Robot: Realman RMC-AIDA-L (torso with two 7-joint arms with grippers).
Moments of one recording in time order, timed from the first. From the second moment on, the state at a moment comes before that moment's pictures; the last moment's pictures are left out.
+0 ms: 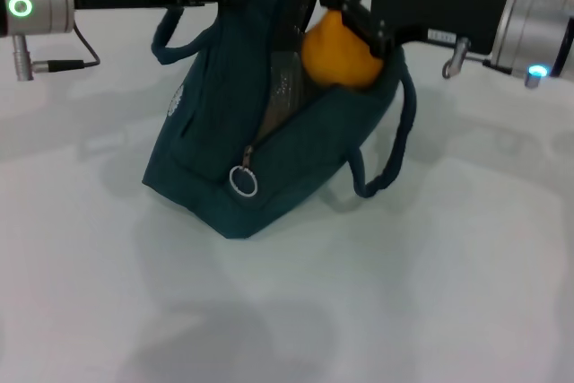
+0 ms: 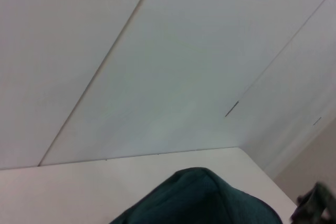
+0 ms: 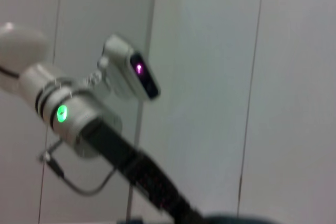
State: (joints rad) left arm -0.63 -2.05 0.75 0.97 1.98 1.47 -2.23; right arm 0.84 2.03 -1.25 -0.40 -1.21 -1.22 0.95
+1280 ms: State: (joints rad) left arm -0.63 -2.04 0.75 0.92 1.97 1.46 -2.21; right arm 0.79 2.03 -1.43 -0.41 -1.21 -1.16 1.21
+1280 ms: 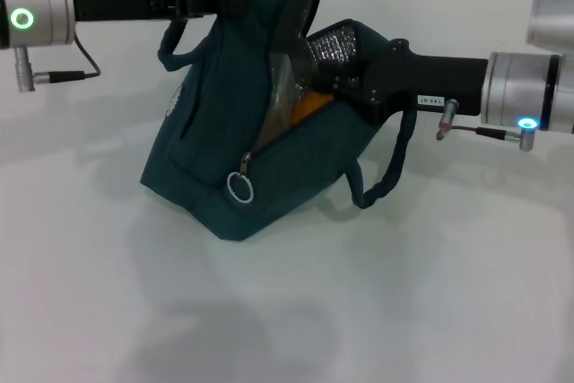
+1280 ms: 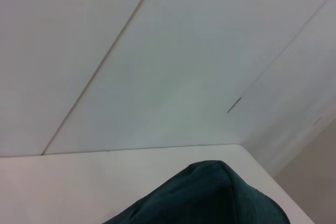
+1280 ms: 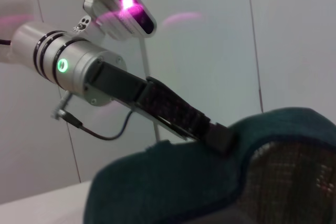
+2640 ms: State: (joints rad) left arm -0.60 -2.05 0.74 0.92 1.97 1.45 -2.19; right arm 0.61 2.03 -1.41 -0.32 -0.99 -1.15 0.99
